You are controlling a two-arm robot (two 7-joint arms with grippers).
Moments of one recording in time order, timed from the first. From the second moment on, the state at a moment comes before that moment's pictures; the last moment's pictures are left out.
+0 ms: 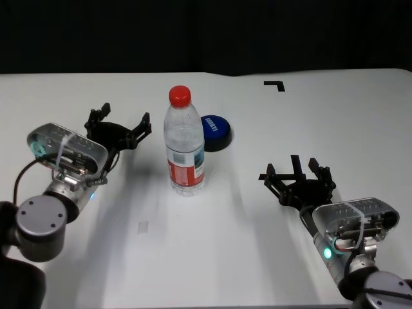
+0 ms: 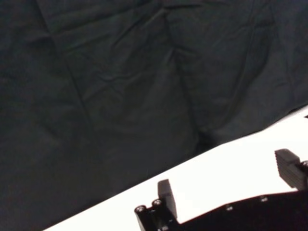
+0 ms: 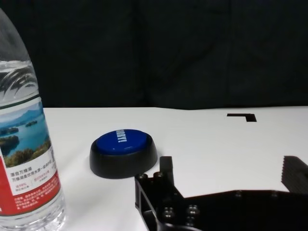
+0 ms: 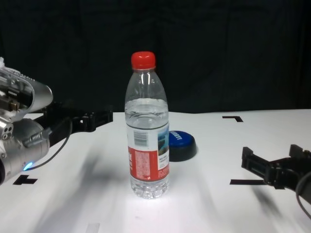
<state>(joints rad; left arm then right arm) -0.29 0.18 0.17 -1.29 0.13 -0.10 -0.16 -0.06 0.16 -0.26 -1.64 0.19 -0.04 -0.06</state>
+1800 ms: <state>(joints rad) -0.39 0.19 0.22 -1.15 0.12 -0.14 -0.19 -0.06 0.16 -0.26 -1.64 0.19 -0.04 -0.06</state>
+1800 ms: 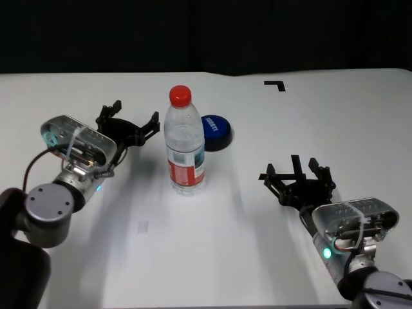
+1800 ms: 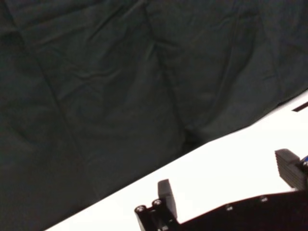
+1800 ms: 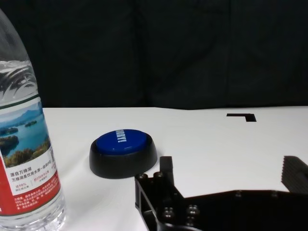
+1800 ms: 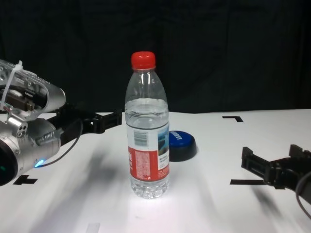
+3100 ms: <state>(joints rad) -0.49 0.18 0.26 -1.01 0.12 -0.20 -0.22 -0.06 0.16 -0.26 -1.64 0.19 -0.04 -0.06</state>
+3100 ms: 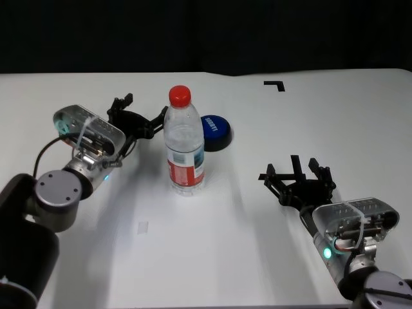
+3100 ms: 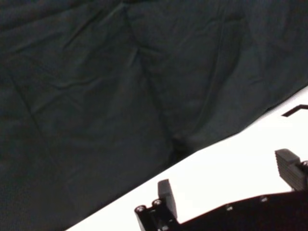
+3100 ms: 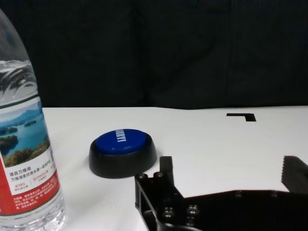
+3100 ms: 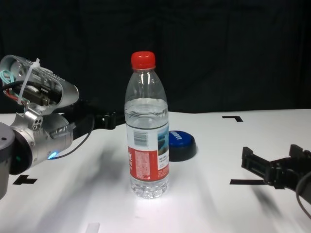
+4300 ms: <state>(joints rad) -0.56 0.16 0.29 -0.92 0.11 -0.23 -0.24 -0.06 0.16 -0.26 -1.64 0.19 -0.04 -0.06</state>
